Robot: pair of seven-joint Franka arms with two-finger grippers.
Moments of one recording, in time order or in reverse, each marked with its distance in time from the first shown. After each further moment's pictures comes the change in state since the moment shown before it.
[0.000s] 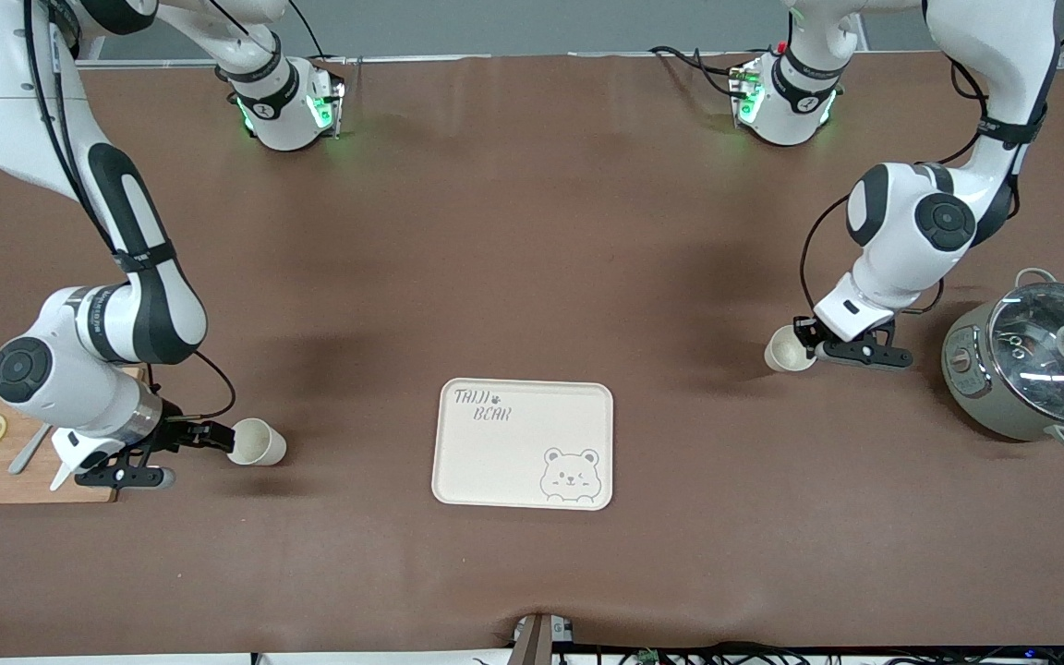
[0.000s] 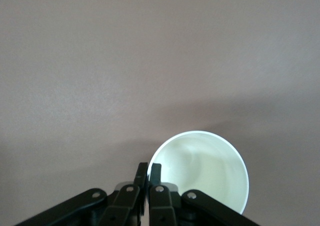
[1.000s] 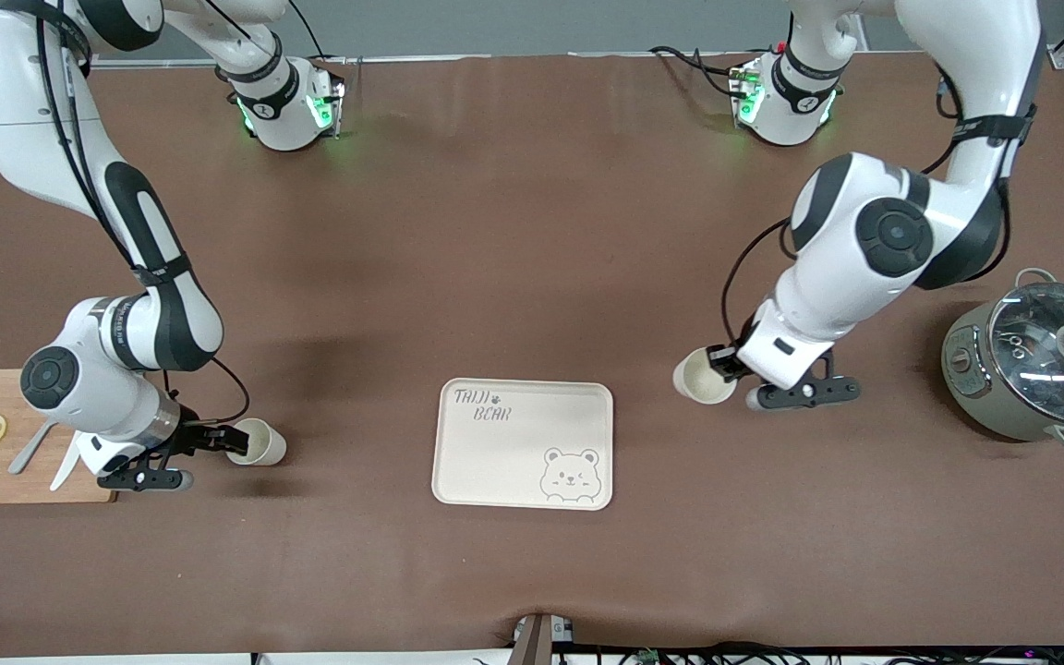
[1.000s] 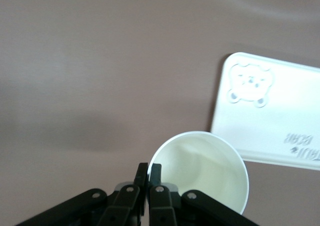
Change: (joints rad) left arm -0.141 0.181 -0.144 0.622 0.000 -0.459 -0.537; right arm 0.004 0.049 0.003 -0.004 0.000 0.053 -0.001
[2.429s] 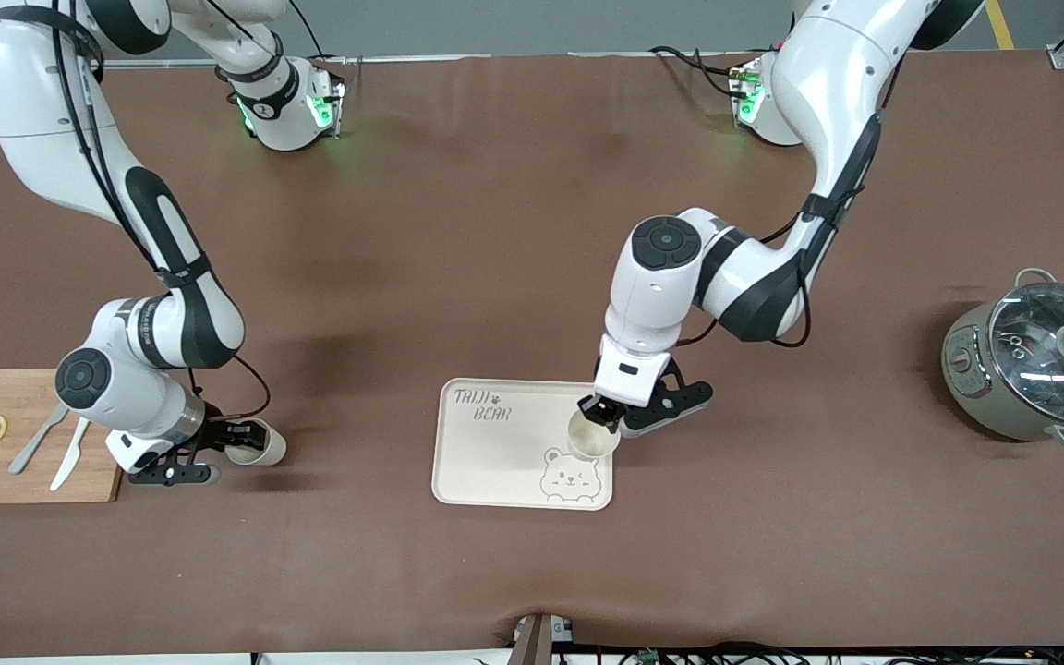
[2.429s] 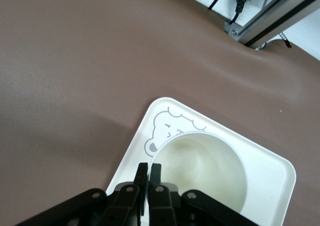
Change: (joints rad) left arm -0.228 0.296 0.003 0.181 0.424 0.294 -0.730; right arm 0.032 0.014 0.006 -0.029 0.000 0.021 0.000
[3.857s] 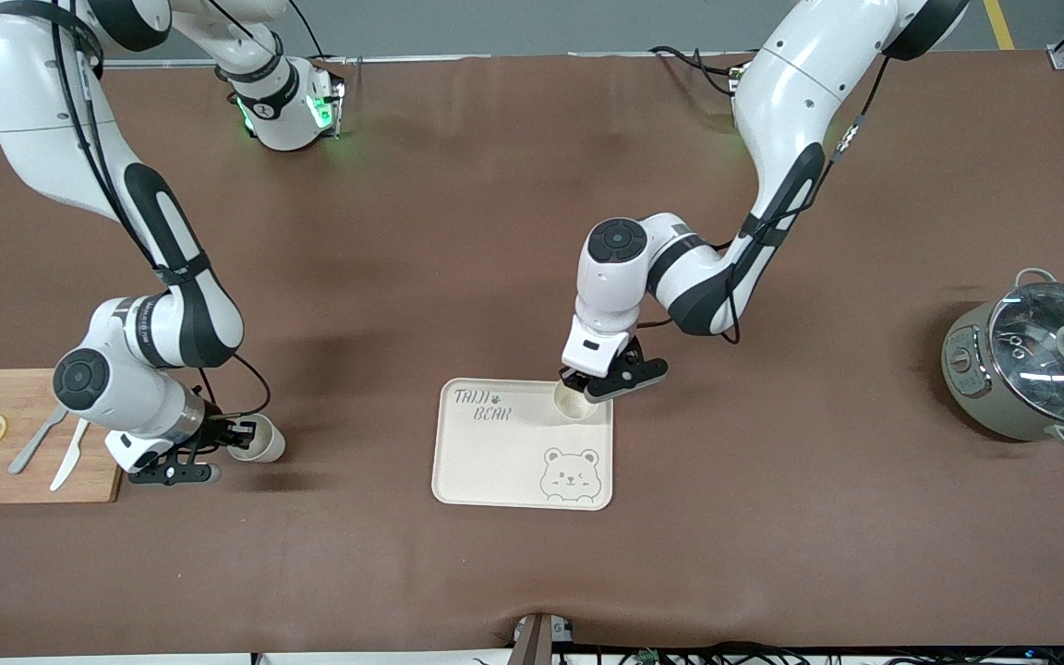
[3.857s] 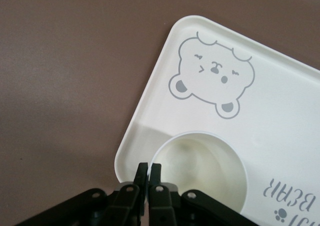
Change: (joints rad) left arm -0.045 0.027 -0.001 -0.182 0.130 0.090 -0.122; right arm 0.000 -0.019 -0.002 0.012 0.001 -0.047 0.000
